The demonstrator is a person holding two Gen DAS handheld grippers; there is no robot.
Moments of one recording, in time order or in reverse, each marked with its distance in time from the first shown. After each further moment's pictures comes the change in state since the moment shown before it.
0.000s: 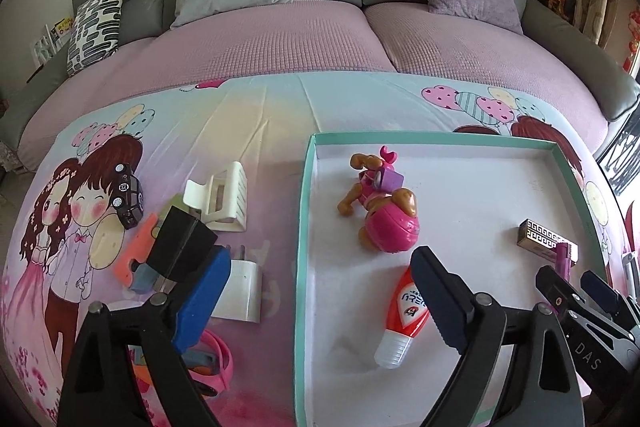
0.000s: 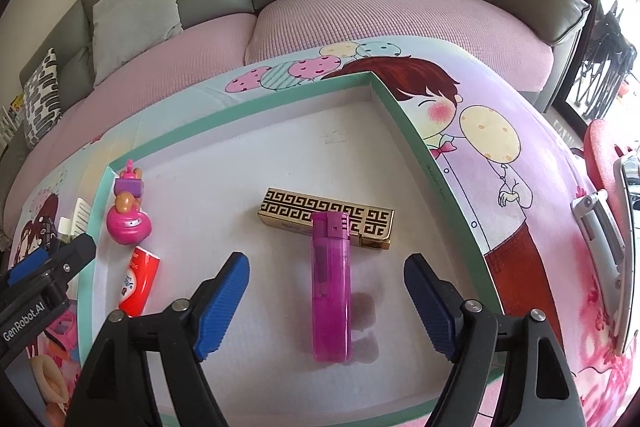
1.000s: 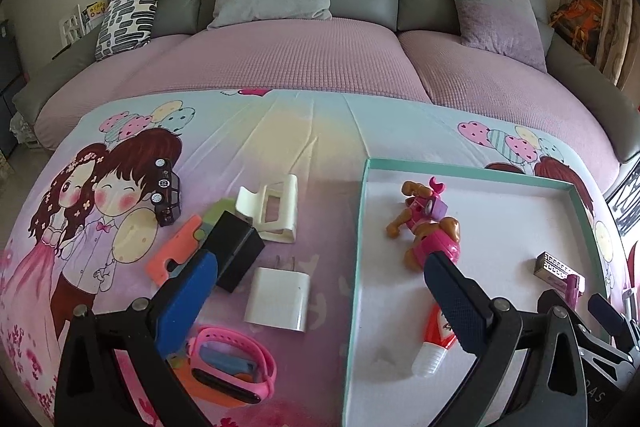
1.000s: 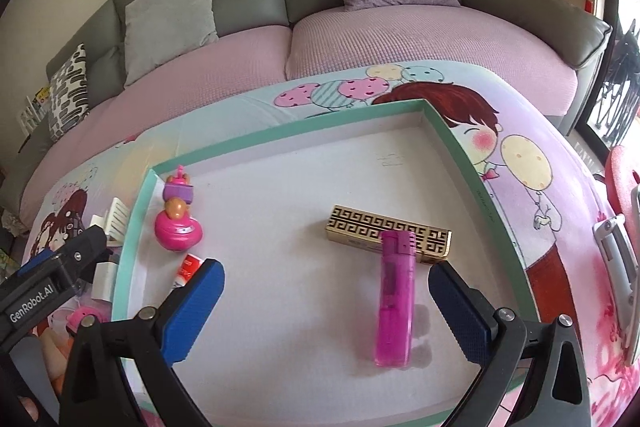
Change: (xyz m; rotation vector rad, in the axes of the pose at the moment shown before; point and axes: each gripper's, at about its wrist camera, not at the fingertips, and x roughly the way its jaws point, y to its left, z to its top) left arm -0.012 0.040 -0.001 -0.112 -0.067 0.035; right arm -0.012 0.034 0.001 -0.060 -0.060 0.090
